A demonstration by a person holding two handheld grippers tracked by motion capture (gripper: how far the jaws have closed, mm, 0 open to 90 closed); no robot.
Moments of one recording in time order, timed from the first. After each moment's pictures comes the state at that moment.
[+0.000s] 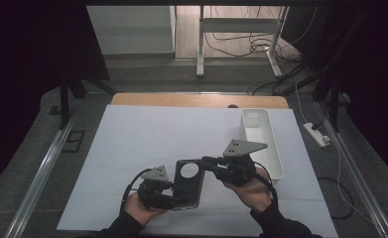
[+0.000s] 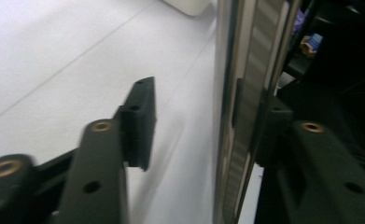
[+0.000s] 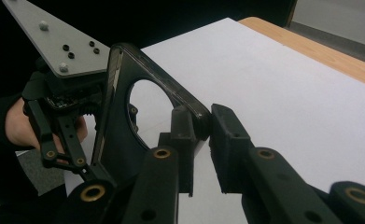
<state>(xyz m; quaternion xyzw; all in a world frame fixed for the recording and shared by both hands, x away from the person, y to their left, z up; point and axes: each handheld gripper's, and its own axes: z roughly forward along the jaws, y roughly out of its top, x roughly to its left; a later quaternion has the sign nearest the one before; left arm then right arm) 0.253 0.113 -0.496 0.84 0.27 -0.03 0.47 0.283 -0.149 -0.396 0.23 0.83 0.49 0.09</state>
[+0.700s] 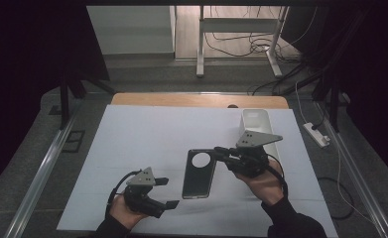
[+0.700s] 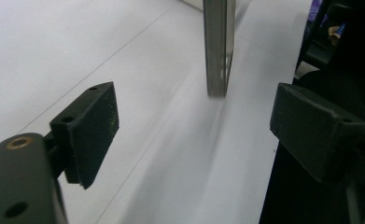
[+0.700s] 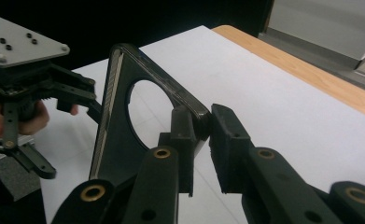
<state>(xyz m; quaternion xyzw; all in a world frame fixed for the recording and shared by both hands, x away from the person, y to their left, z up) 0.234 0.143 -0.485 0.85 0.27 0.02 0.46 0.294 -0.173 -0.375 0.24 0.83 0.49 0.13</state>
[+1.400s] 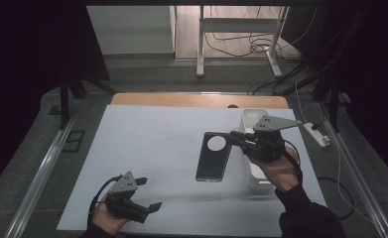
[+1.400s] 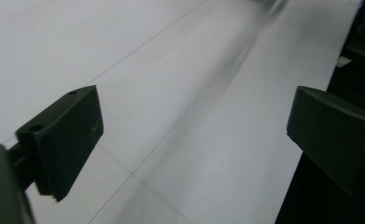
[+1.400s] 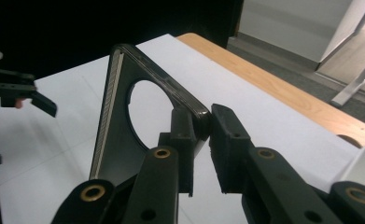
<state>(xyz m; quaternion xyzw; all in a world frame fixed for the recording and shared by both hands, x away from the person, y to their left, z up) 0.213 0.181 -0.491 0.84 0.32 0.09 0.44 0.318 -0.204 -0.350 0.27 0.82 0.48 0.17</state>
